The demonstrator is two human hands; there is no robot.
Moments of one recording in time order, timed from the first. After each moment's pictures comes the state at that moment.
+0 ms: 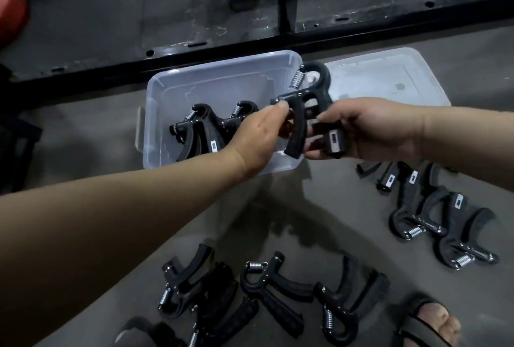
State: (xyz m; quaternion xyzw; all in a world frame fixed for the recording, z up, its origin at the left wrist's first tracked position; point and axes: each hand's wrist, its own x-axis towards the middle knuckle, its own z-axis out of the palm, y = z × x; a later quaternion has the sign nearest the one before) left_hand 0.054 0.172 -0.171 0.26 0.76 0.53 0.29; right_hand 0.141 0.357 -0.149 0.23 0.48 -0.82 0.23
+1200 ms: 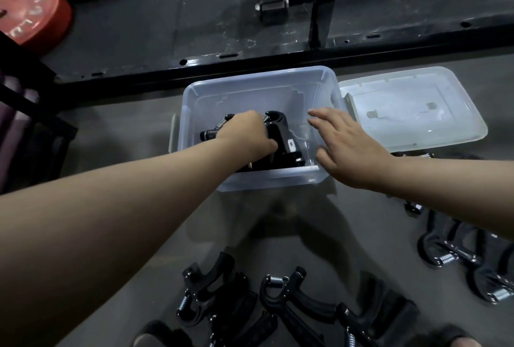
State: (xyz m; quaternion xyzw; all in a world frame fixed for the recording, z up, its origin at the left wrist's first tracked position) left_hand -0.013 0.139 -0.168 0.23 0.95 0.08 0.20; right_hand 0.113 0.312 -0.193 -0.03 1.00 -0.08 -0.04
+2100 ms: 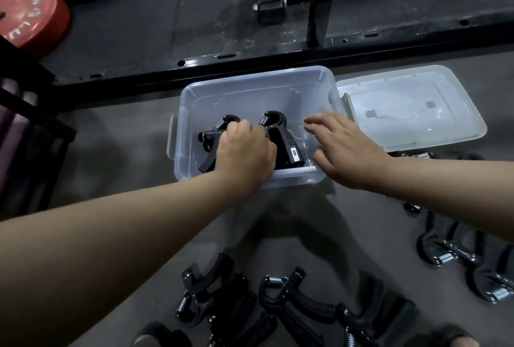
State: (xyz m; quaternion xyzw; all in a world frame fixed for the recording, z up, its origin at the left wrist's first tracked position) left_hand 0.023 0.124 -0.199 0.29 0.95 0.05 -0.03; right_hand 0.111 0.313 -0.198 -0.04 1.00 -0.07 -0.04
